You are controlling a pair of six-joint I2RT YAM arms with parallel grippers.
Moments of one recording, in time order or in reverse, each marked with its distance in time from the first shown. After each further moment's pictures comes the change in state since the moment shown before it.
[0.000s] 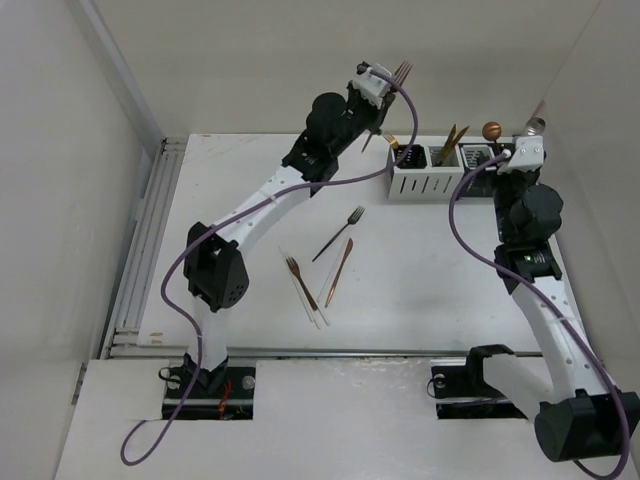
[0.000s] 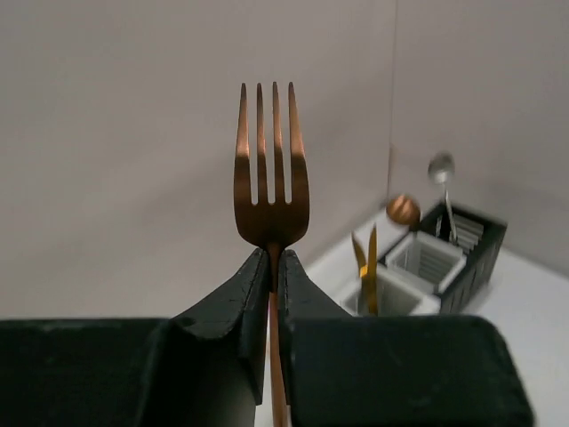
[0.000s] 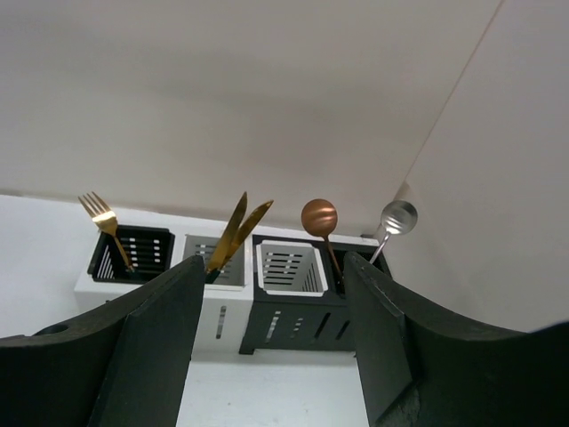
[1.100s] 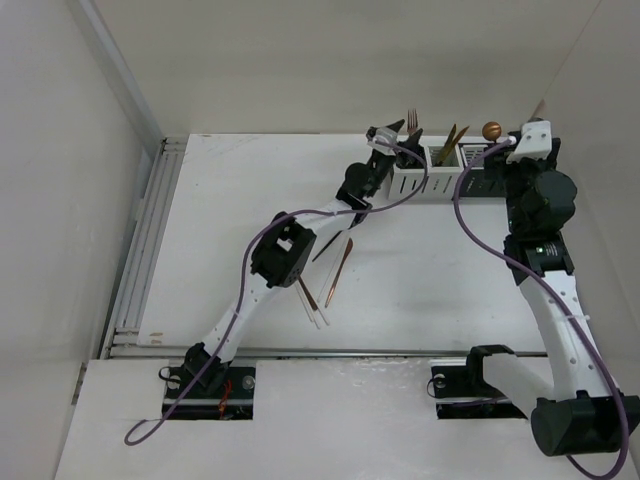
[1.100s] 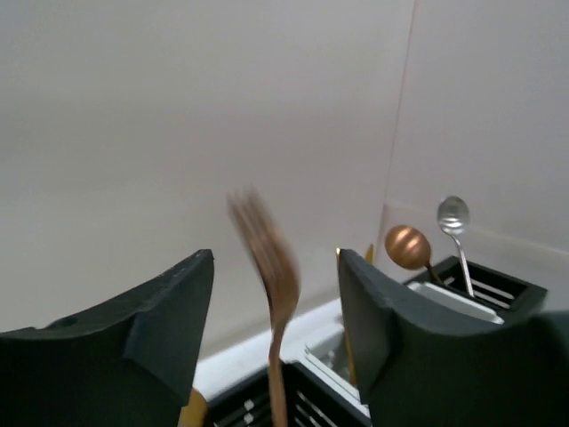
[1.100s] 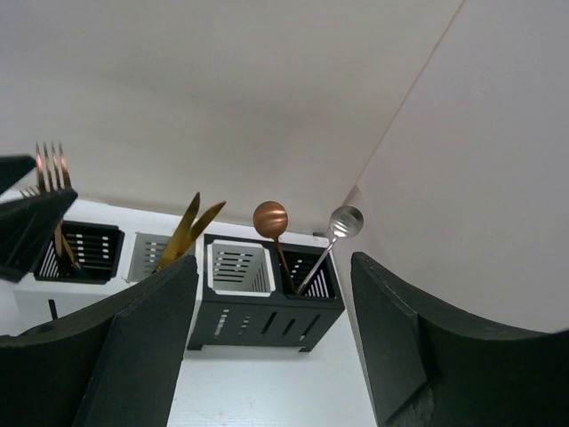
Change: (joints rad) left arm -0.057 0.654 0.183 0.928 -0.148 -0.163; right arm -0.044 0.036 0.129 -0.129 0.014 -0.097
